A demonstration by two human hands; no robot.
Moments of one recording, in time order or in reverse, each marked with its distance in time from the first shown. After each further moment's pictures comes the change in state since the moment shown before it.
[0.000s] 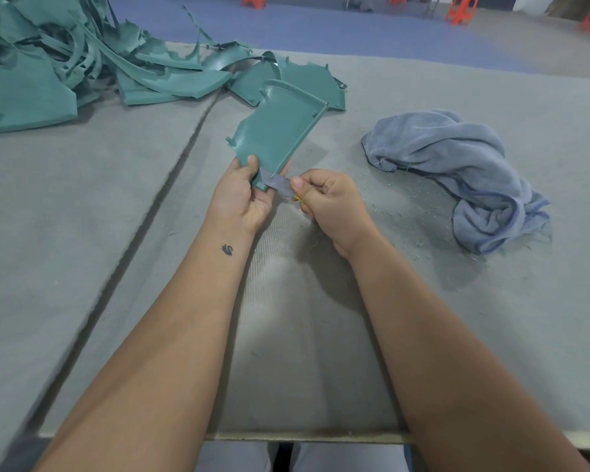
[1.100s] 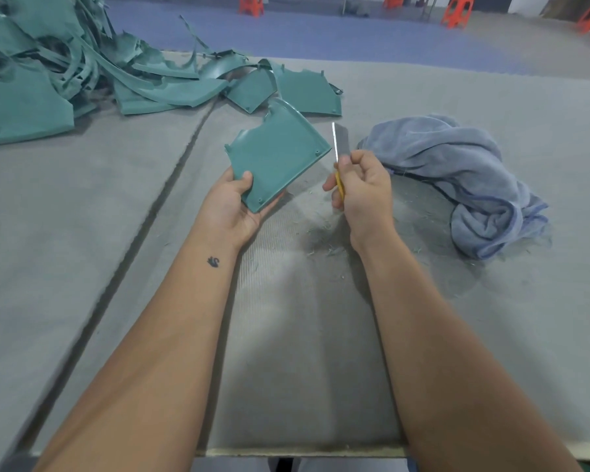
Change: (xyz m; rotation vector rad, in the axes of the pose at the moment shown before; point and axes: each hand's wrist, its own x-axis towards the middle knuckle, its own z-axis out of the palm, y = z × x) left_hand 0.009 0.007 -0.018 0.227 -0.023 -0.040; right_hand 0.014 0.002 -0.026 0.225 0.354 0.036
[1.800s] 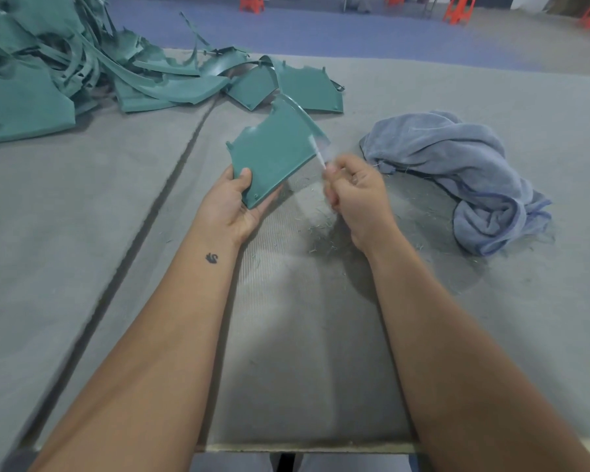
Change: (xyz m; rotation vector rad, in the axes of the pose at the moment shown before) left_hand 0.003 0.000 -0.002 -0.083 0.022 -0.006; right_hand -0.002 0.007 0.000 -0.137 -0.242 -0.083
